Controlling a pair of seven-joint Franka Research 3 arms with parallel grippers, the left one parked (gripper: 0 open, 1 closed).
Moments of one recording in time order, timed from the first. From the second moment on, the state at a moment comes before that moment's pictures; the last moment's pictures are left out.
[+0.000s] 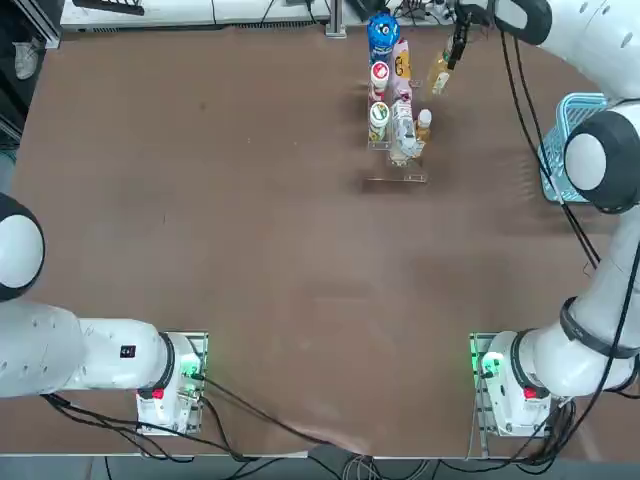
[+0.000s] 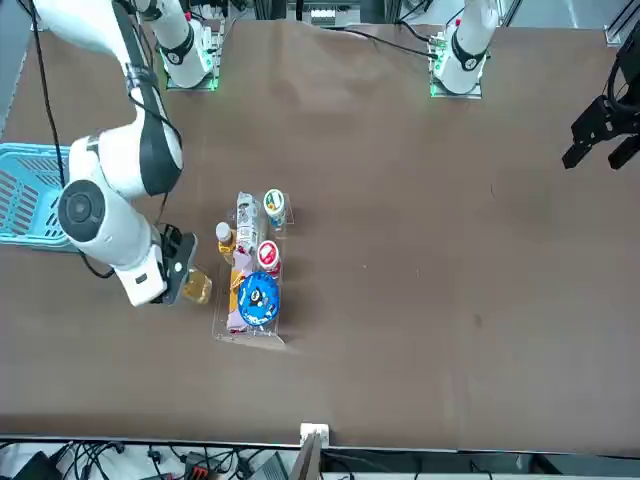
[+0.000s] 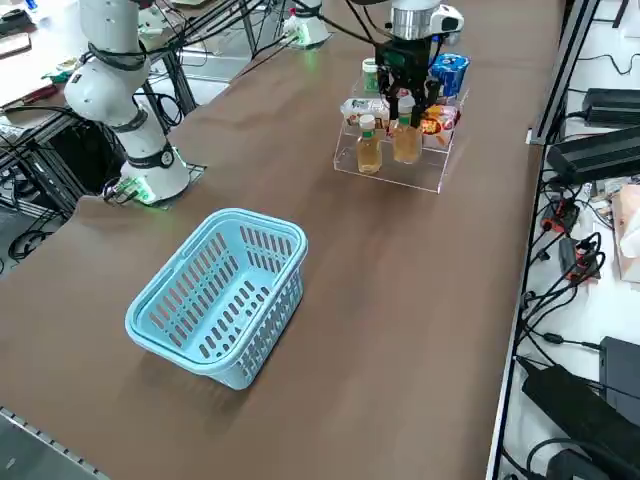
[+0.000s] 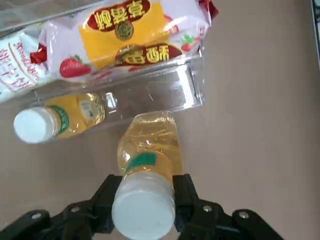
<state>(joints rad) 0.23 0.54 0.05 -1.38 -0.07 1.91 -0.99</state>
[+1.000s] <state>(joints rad) 0.29 0.62 0.05 -1.38 -0.07 1.95 -0.98</state>
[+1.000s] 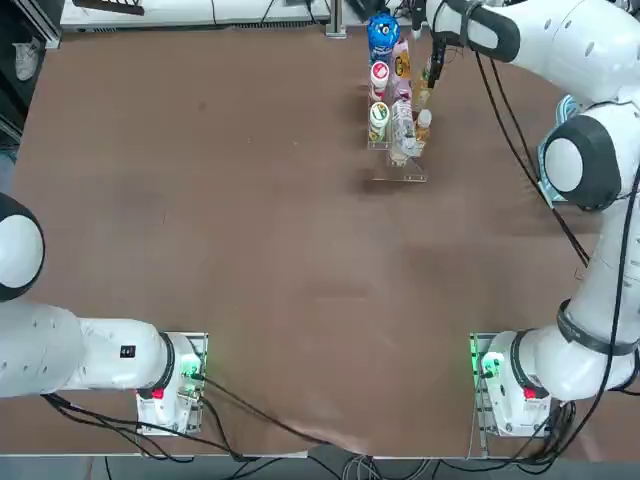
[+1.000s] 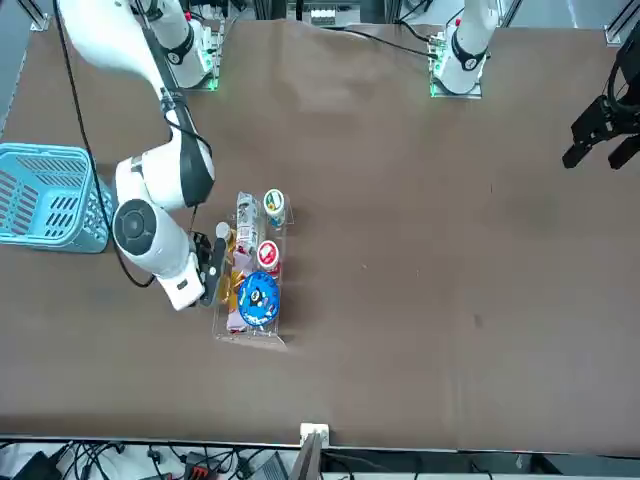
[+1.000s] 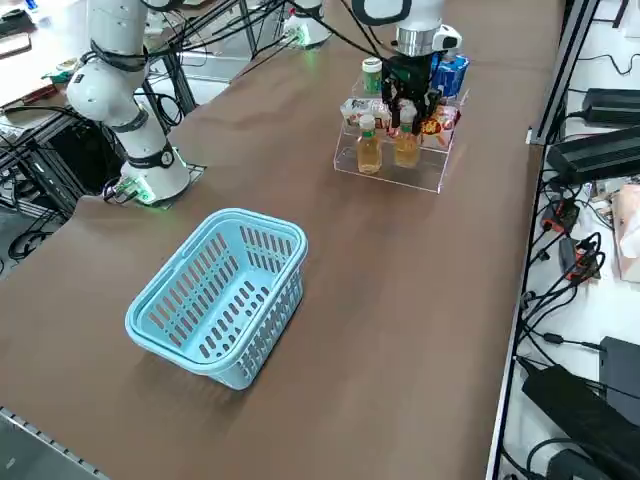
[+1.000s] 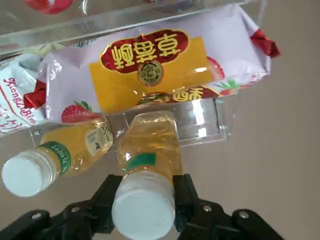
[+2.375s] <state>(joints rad) 0.30 0.68 0.04 -1.38 -0.09 2.04 -0.99</state>
